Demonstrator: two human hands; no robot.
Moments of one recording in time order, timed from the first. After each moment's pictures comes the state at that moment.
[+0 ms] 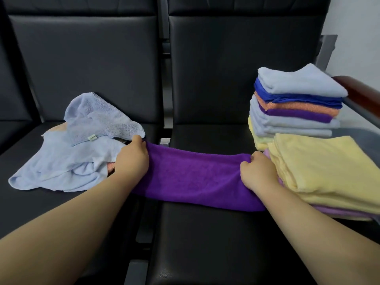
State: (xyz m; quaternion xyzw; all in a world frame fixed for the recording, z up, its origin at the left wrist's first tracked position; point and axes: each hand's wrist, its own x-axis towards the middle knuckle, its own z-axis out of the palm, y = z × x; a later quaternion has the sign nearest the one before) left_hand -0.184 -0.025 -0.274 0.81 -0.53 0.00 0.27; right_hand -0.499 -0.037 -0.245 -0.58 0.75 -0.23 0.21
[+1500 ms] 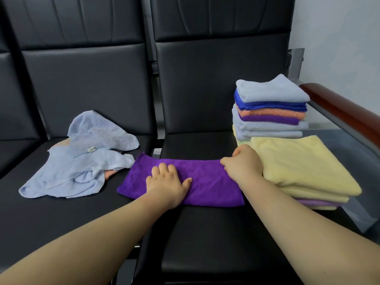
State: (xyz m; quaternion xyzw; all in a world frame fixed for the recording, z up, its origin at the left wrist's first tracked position) left_hand -0.313 0.022 -0.269 0.79 -0.62 -0.01 0.01; right_hand -0.511 -0.023 -0.209 -0.57 0.73 -0.30 0.25
